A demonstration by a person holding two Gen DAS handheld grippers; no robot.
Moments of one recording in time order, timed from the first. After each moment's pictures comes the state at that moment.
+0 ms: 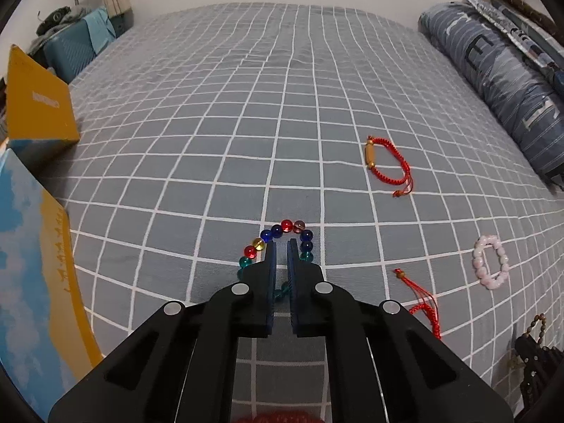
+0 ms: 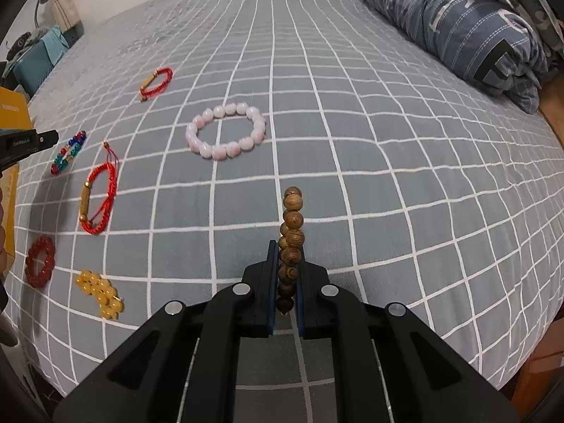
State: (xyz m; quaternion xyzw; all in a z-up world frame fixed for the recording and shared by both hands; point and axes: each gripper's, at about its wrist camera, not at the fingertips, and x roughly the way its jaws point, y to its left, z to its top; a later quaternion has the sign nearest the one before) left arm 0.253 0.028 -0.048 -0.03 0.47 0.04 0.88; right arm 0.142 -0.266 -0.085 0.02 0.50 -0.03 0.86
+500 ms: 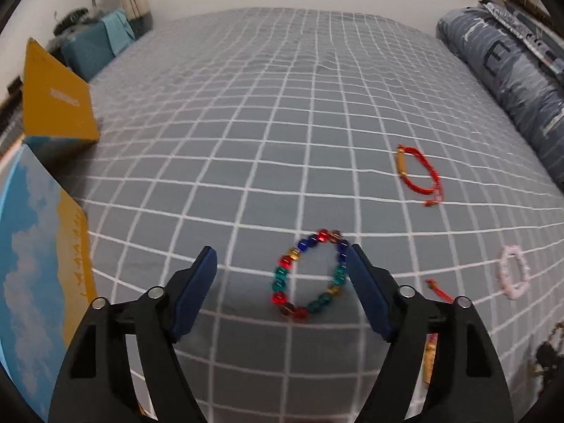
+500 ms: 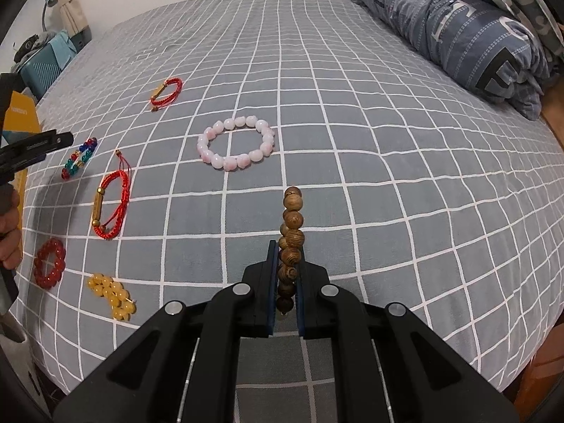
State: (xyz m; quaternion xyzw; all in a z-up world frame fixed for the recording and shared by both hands) left arm 0.255 0.039 -0.057 -0.01 0.46 0.09 0.88; right arm 0.136 -0.260 -0.077 0.01 0.49 -0.02 0.87
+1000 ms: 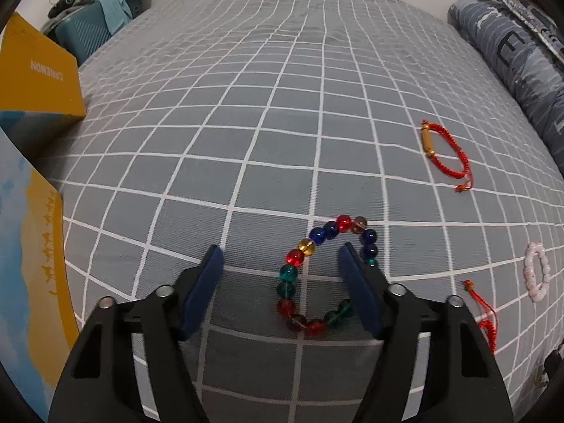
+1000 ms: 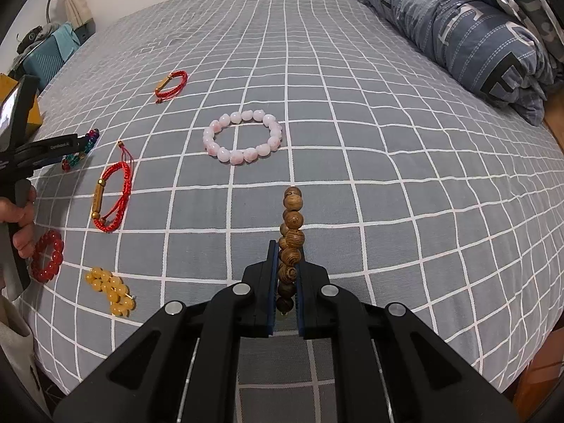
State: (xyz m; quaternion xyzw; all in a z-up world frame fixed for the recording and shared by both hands) left arm 0.272 0.049 -0.091 -0.03 0.50 0.09 0.86; right arm 0.138 -0.255 -0.081 0.00 0.50 -0.01 0.87
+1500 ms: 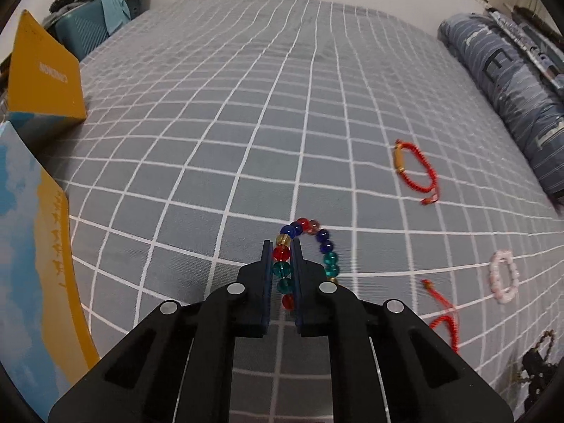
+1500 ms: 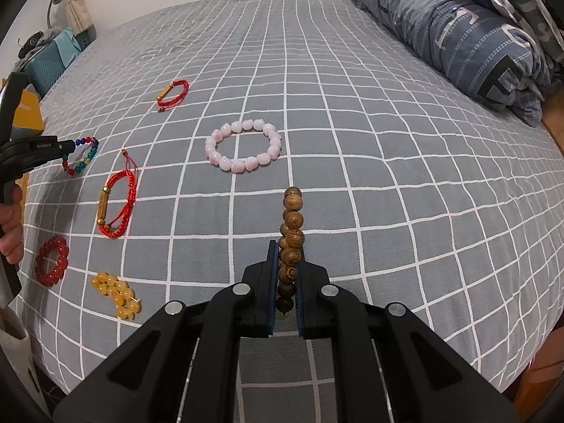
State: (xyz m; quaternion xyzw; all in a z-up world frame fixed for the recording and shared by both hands) left arm 0.257 0.048 -0.057 -0.06 0.48 0.06 0.87; right arm 0.134 -0.255 -0.073 0.01 0.48 -0.01 0.88
